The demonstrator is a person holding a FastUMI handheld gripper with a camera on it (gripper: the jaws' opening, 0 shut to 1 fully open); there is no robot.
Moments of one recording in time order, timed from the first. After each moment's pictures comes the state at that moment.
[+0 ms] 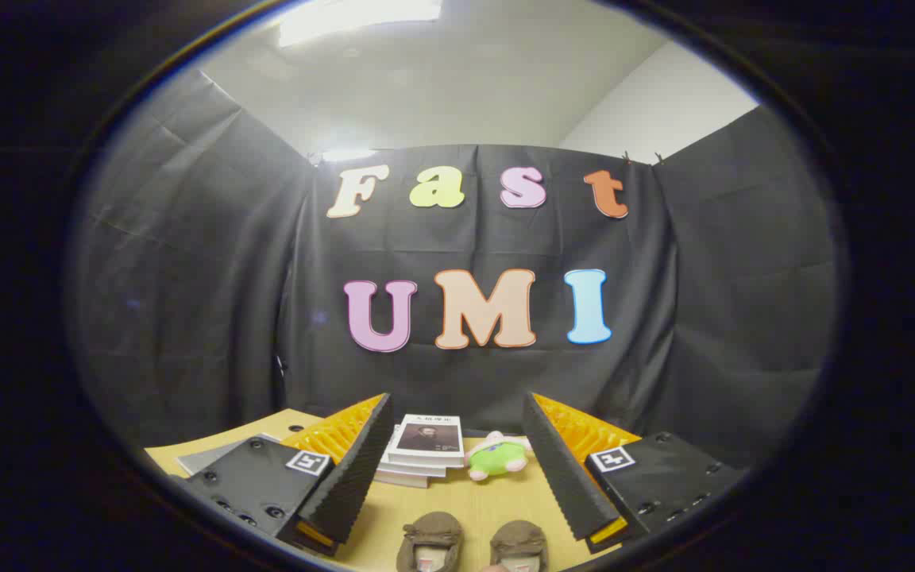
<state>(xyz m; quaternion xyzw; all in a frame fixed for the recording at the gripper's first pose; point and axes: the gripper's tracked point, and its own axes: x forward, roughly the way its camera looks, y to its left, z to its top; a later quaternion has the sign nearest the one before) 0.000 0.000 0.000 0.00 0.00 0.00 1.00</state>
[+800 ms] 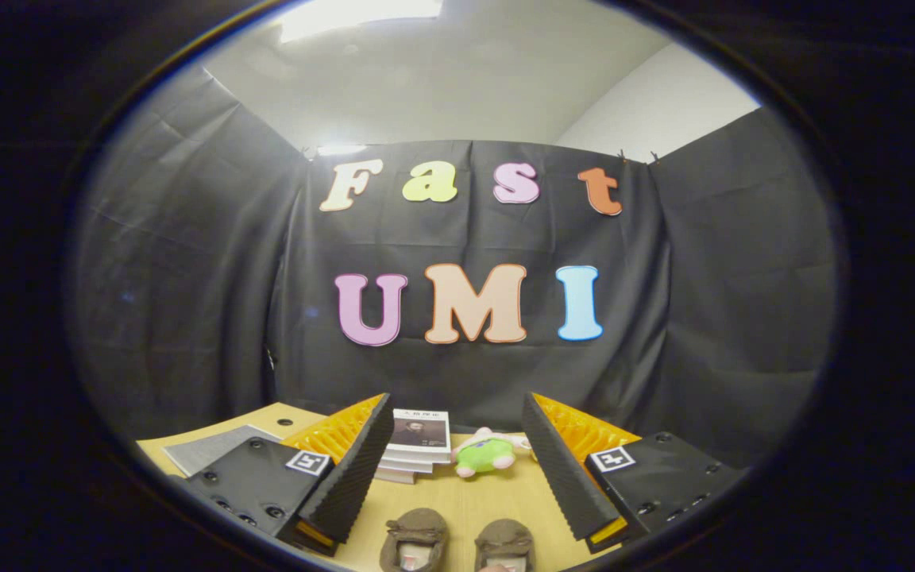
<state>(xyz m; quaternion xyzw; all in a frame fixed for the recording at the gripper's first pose) 0.002 -0.017 -0.006 0.00 0.00 -0.01 1.00</state>
